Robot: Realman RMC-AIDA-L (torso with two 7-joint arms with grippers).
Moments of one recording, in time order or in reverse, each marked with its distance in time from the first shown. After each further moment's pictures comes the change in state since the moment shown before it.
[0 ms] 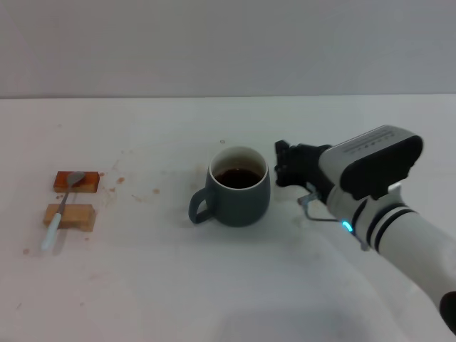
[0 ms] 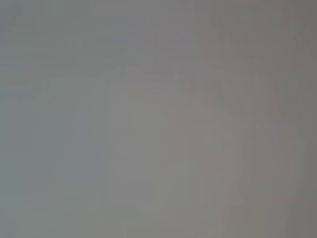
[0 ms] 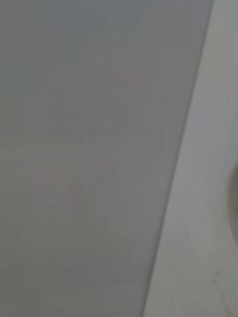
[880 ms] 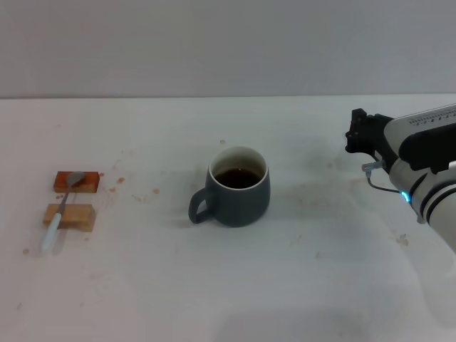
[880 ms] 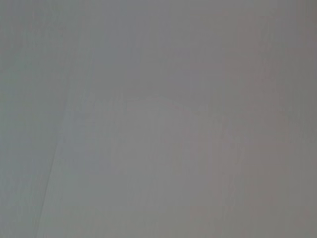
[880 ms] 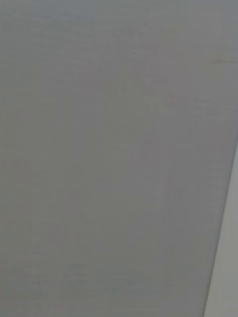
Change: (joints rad) left arm 0.231 -0.053 0.592 0.181 0.001 0.226 -0.405; right arm 0.065 -0.006 0.136 -0.247 0.027 -0.127 0.005
